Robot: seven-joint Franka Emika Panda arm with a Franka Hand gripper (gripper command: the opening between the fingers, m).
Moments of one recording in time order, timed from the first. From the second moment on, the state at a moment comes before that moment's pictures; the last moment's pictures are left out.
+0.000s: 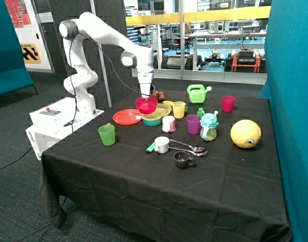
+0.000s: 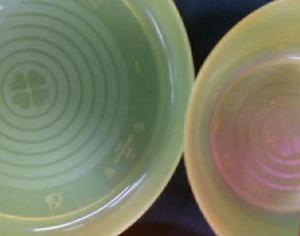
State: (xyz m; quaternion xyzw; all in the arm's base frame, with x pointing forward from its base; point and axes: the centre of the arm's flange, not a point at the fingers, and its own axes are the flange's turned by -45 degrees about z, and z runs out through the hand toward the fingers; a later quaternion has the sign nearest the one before) arm 0.521 -0.038 0.394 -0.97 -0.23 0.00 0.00
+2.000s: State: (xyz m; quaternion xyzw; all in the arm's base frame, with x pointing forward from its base) arm 0.548 -0.022 0.353 -0.97 -0.23 0.00 0.00
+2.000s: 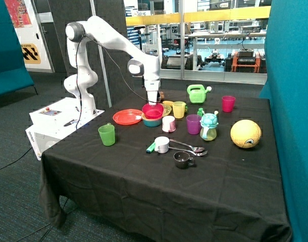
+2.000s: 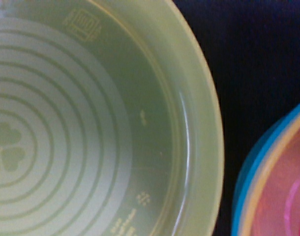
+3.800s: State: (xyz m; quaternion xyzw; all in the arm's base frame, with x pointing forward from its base) arm 0.532 -0.022 0.332 -0.97 -0.24 0.00 0.00
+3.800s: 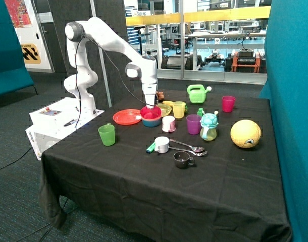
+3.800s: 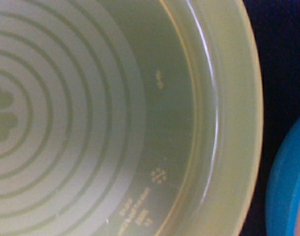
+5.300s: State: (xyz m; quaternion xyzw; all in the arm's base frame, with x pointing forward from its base) arm 0.528 -0.057 0.379 -0.98 -0.22 0.00 0.00
